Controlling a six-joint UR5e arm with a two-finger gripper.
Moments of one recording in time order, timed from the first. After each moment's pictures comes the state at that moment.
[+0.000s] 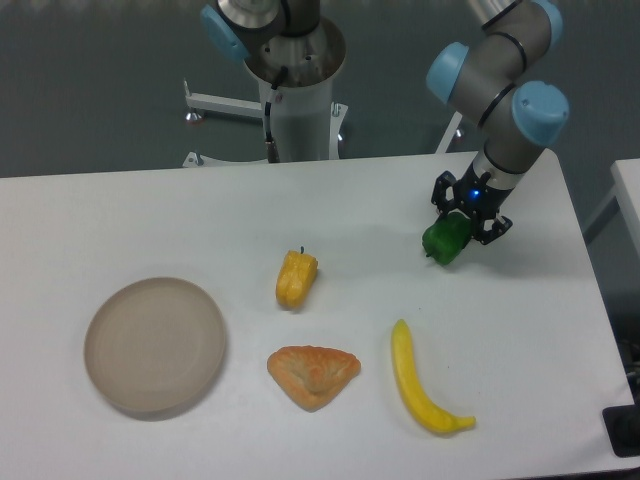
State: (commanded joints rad) arm 2.64 -1.96 -1.70 -1.14 1.38 1.56
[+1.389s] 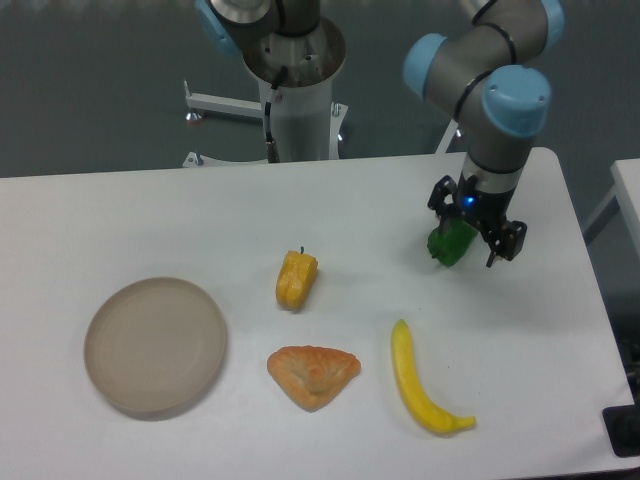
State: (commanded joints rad) arm 2.40 -1.97 -1.46 -1.09 1.58 1.33
